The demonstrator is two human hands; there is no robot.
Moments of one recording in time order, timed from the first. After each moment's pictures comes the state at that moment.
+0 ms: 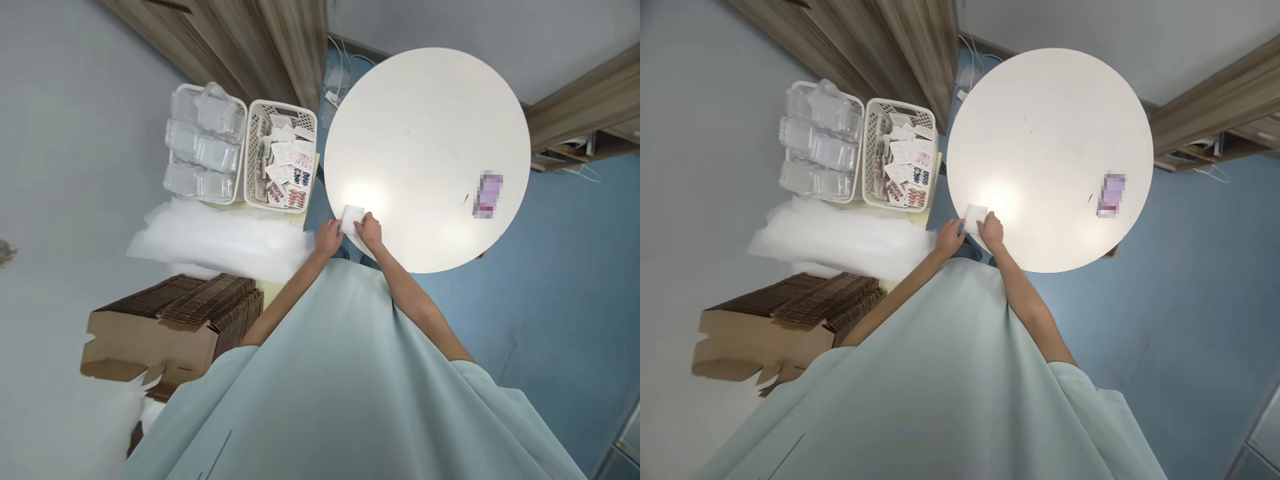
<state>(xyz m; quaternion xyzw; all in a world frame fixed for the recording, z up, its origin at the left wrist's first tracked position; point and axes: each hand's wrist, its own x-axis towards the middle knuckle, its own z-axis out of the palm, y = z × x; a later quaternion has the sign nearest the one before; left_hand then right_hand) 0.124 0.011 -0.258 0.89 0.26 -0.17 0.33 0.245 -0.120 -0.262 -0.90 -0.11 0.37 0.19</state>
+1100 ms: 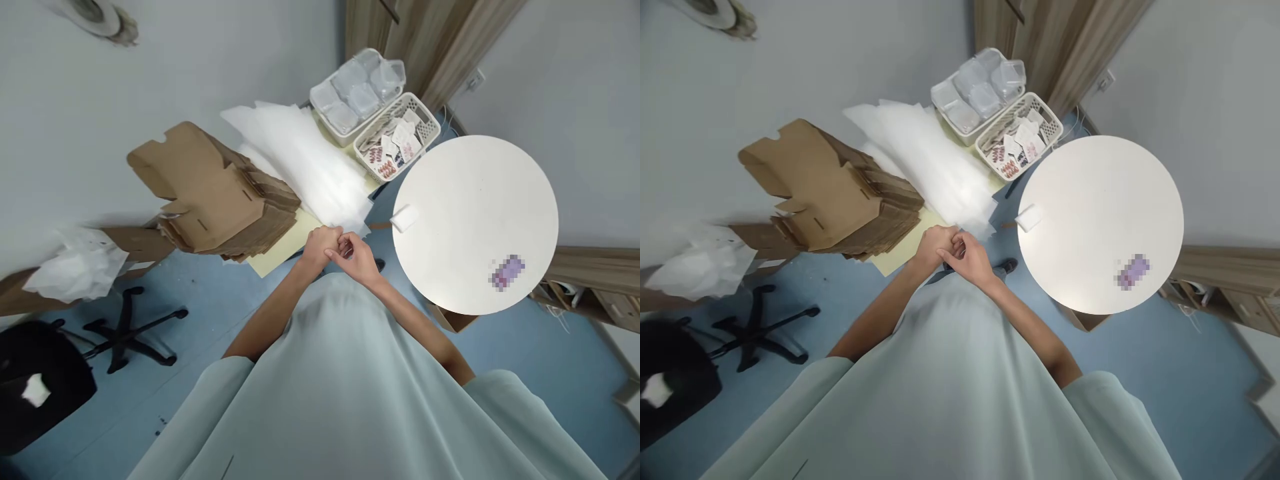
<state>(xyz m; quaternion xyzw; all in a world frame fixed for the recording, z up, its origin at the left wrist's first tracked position) -0.086 -0.033 -0.079 0.83 0.46 -0.18 0.26 0.027 -0.127 -0.083 -0.66 -0.46 0.46 0.38</state>
